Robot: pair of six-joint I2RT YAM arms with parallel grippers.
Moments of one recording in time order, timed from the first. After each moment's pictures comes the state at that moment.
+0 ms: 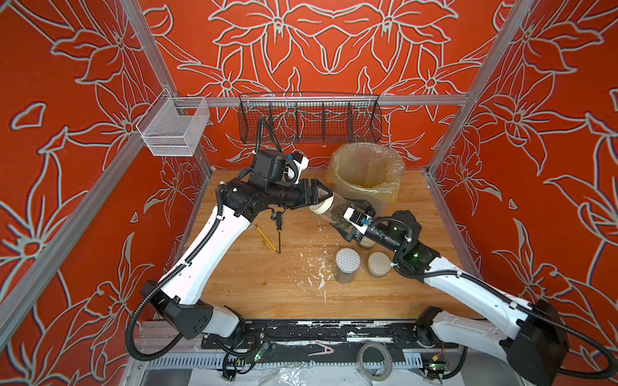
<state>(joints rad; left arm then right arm) -0.47 1.44 1.75 -0.90 0.50 -0.63 0.64 1.08 0.73 0.35 -0.27 -0.51</state>
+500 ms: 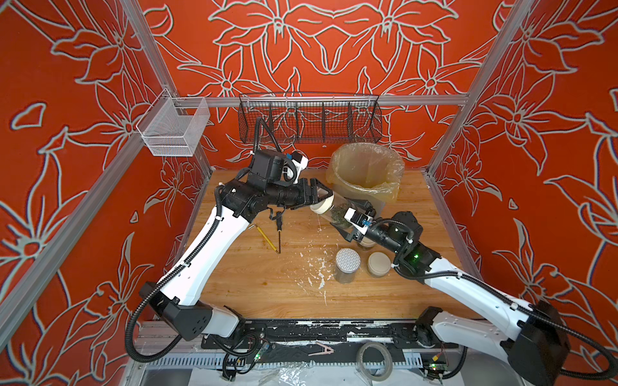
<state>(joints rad) -0.46 1.43 1.72 -0.85 0.58 -0.63 0.64 1.07 0.71 0.37 -0.27 -0.51</state>
